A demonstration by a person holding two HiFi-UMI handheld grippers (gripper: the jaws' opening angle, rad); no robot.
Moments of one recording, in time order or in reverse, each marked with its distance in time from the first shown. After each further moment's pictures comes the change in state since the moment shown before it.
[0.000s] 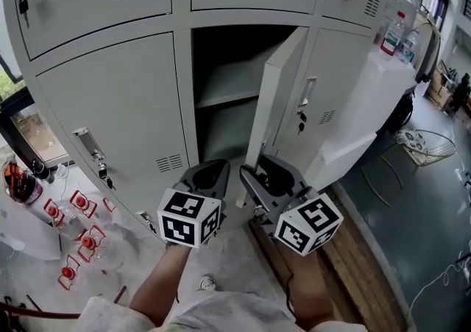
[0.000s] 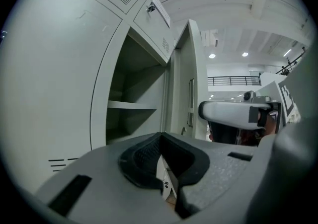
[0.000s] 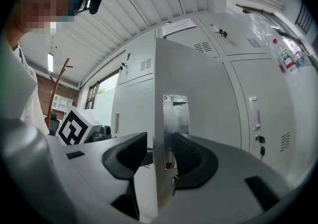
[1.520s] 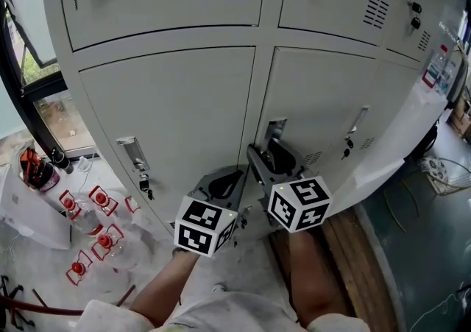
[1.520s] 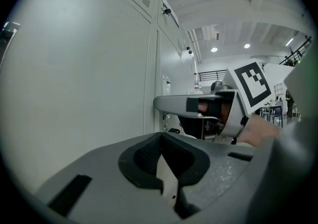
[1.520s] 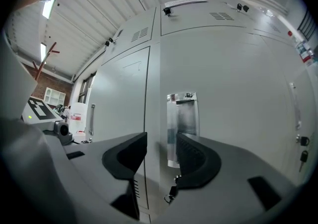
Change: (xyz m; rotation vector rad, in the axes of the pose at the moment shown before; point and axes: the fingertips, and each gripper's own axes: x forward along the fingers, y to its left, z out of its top) left arm -0.029 0.089 -0.004 0.055 0.032 0.067; right arm 0.151 0.000 -0.012 -0.022 0.048 -0.067
